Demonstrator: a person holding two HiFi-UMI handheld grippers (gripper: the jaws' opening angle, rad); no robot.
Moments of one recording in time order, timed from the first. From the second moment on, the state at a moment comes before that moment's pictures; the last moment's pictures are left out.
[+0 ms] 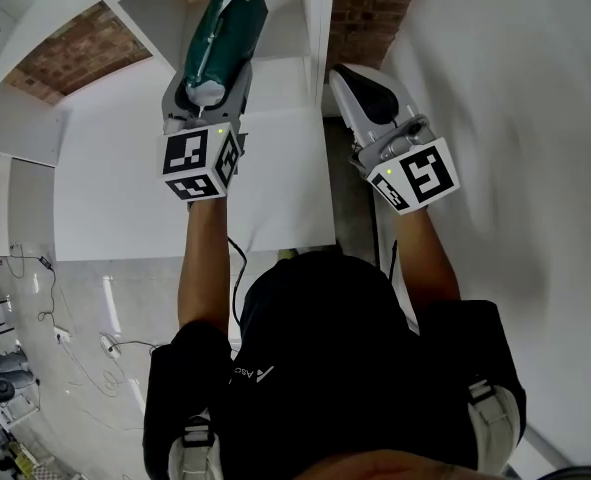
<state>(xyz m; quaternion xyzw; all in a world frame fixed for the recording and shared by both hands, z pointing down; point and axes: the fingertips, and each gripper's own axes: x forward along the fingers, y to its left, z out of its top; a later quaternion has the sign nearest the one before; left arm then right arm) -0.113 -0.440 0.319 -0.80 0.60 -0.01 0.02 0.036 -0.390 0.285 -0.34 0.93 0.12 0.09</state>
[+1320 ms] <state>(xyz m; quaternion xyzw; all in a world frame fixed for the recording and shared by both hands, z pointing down) -0.093 -0.357 0.298 -0.83 0.56 0.07 0.03 0.034 -0.351 0.294 -0.35 0.92 0.12 0.08</state>
